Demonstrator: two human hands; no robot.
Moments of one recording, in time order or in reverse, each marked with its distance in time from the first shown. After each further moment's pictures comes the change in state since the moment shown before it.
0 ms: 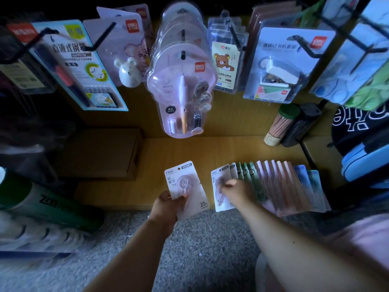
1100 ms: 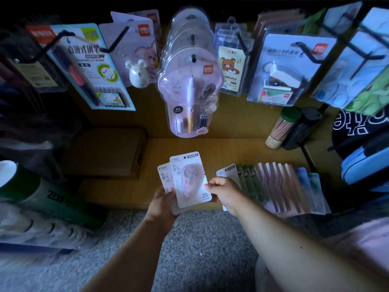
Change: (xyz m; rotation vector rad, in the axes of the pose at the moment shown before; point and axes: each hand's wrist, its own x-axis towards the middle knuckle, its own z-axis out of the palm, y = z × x) left_hand 0.003 0.003 -0.014 -0.269 0.009 0.039; right_hand -0.022 -0.033 0.017 0.460 -0.268 -0.004
